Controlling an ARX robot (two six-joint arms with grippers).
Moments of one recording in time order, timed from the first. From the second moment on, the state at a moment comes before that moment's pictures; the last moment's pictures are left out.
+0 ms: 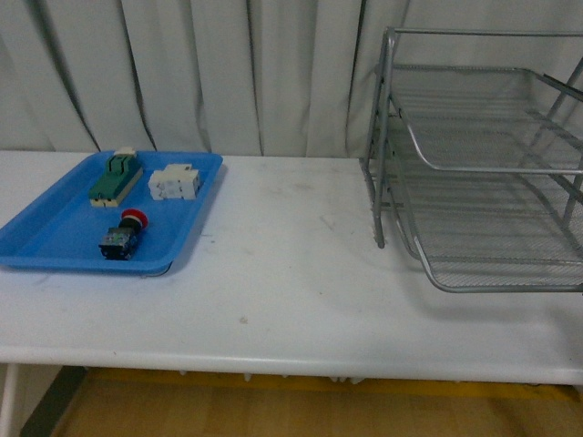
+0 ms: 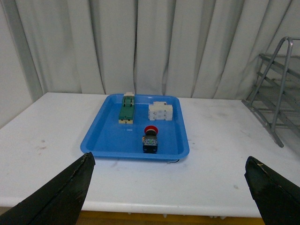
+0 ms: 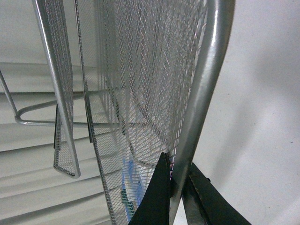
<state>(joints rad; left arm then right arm) 0.00 0.01 0.01 0.00 0.00 -0.01 -0.13 2.08 0.45 1.30 -0.24 1.38</state>
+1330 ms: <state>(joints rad) 0.00 0.01 0.01 0.00 0.00 -0.01 -0.24 1.10 0.07 0.98 -0.26 0.93</state>
